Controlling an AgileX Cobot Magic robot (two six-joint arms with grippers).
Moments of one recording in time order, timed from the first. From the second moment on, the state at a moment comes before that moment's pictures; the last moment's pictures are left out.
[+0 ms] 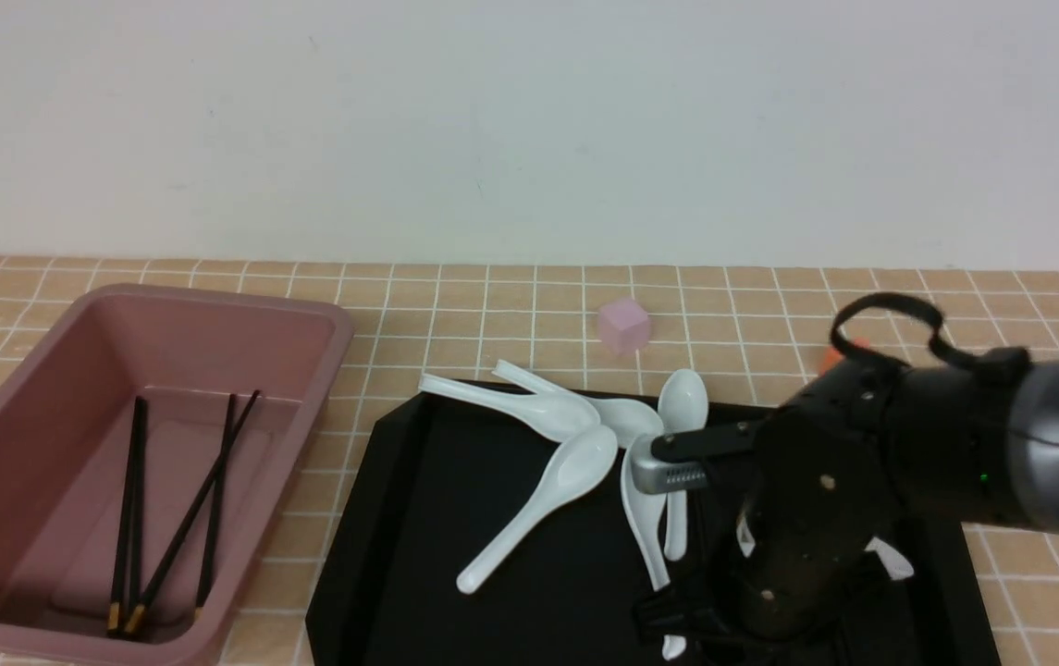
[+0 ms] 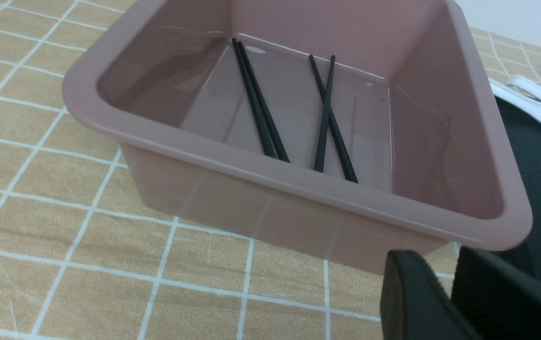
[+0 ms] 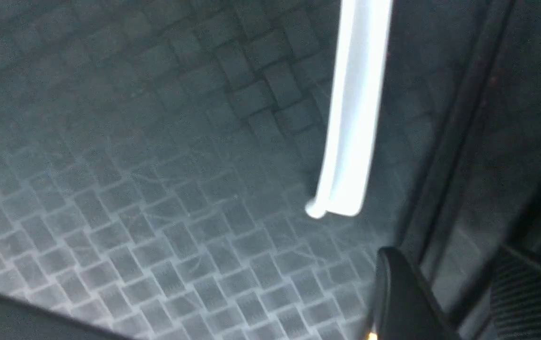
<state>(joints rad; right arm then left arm) 0.64 1.78 -1.03 0.01 0.70 0.50 -0.06 -0.01 0.03 0.00 0.38 -0.28</state>
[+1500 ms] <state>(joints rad) 0.65 1.59 -1.20 0.10 0.85 0.54 -0.06 -0.01 0.03 0.00 0.38 -0.28</state>
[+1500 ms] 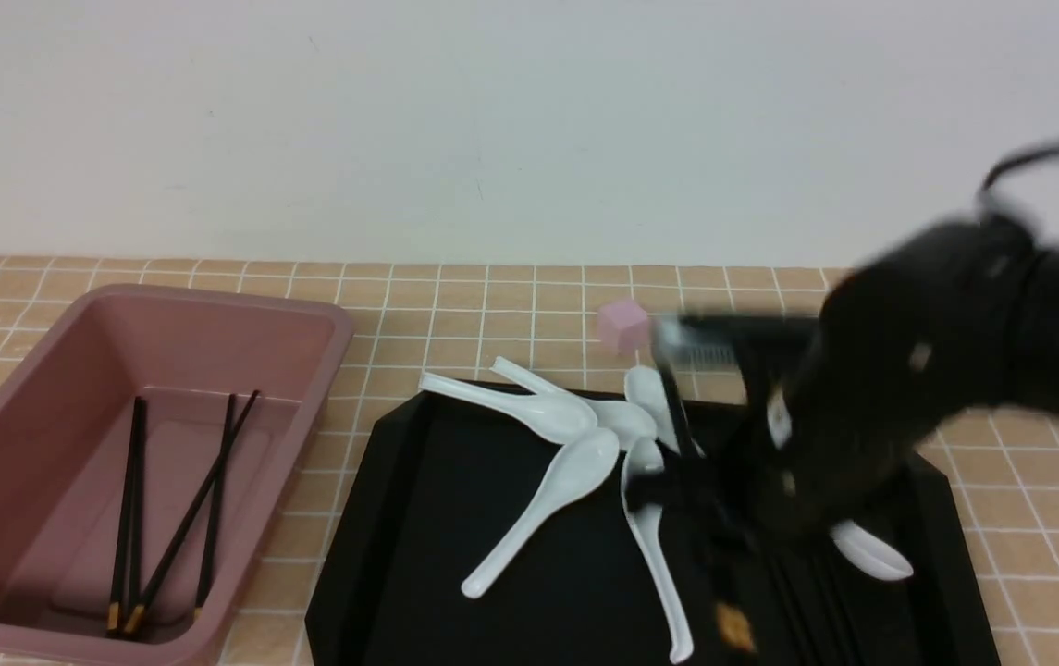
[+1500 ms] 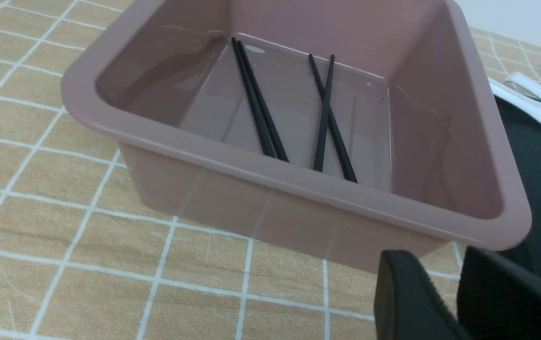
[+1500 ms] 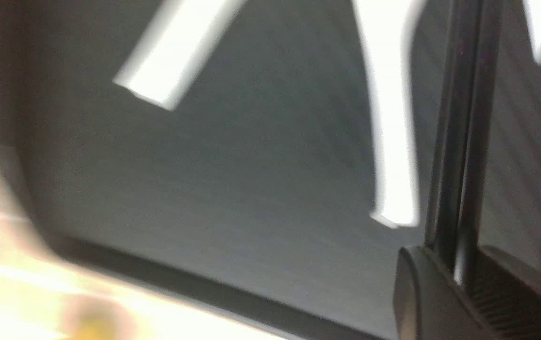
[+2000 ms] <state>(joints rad) 0.91 1.90 -1.63 0.62 0.31 0.09 -0.06 -0.01 0.03 0.00 0.38 -0.28</state>
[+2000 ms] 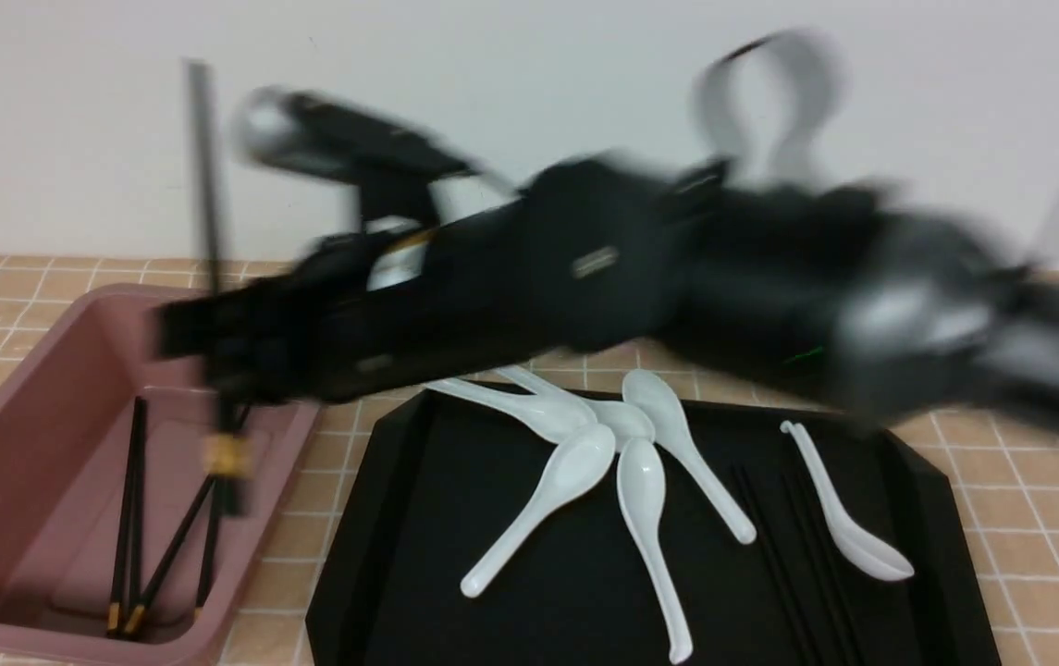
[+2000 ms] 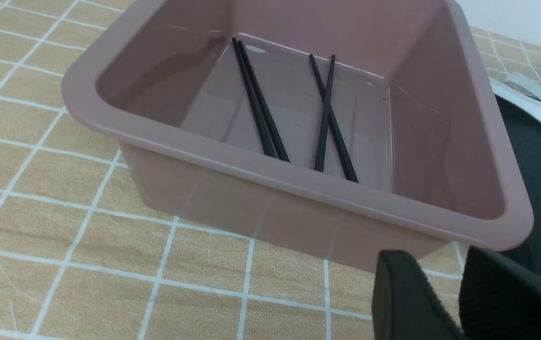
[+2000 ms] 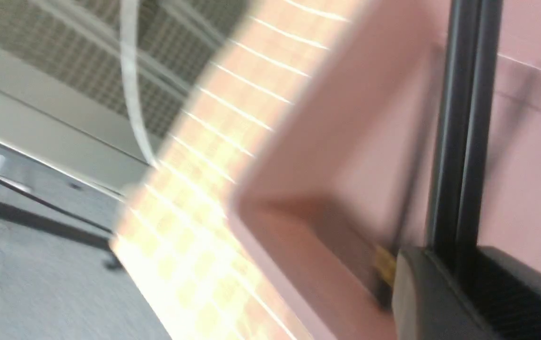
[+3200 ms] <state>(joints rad) 0.74 1.66 -1.71 0.38 1.02 -0.12 -0.06 -0.01 0.03 0.00 0.38 -0.28</state>
